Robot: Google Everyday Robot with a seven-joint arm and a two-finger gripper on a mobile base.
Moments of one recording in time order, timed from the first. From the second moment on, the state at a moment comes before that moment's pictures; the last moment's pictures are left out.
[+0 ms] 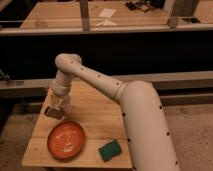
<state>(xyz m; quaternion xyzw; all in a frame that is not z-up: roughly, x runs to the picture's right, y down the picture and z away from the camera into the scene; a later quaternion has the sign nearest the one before) -0.266 0.077 0.766 -0.31 -0.43 -0.37 0.76</state>
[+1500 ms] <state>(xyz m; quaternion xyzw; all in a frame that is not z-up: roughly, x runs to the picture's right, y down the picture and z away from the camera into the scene) -0.283 0.087 0.767 -0.31 -0.42 -0.38 0.76</state>
